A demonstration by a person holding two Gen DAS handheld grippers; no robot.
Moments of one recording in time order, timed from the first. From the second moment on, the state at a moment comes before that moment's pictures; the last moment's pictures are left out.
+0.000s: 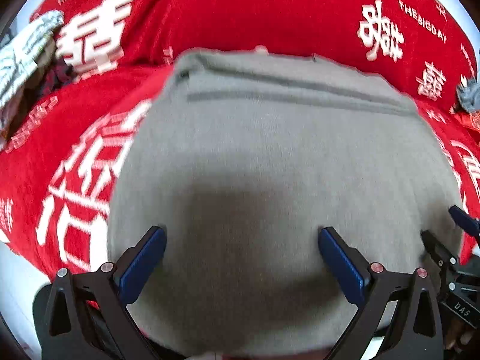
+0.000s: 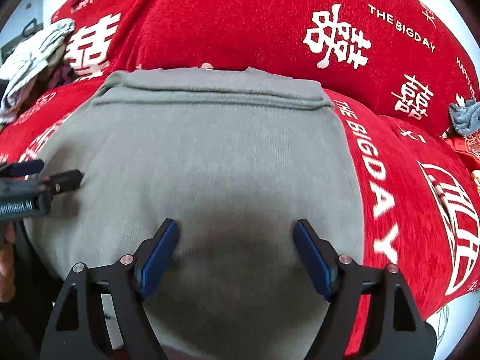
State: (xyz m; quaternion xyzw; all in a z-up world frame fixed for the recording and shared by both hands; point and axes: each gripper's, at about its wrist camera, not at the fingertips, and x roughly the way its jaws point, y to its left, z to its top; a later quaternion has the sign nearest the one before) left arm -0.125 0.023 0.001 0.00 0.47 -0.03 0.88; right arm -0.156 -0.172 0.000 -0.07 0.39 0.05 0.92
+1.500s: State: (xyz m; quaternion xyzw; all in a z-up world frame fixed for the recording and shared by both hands) left arm -0.021 0.069 0.041 -0.14 0.48 -0.06 0.86; right arm -0.064 -0.257 0.038 0.12 0.40 0.06 0.91
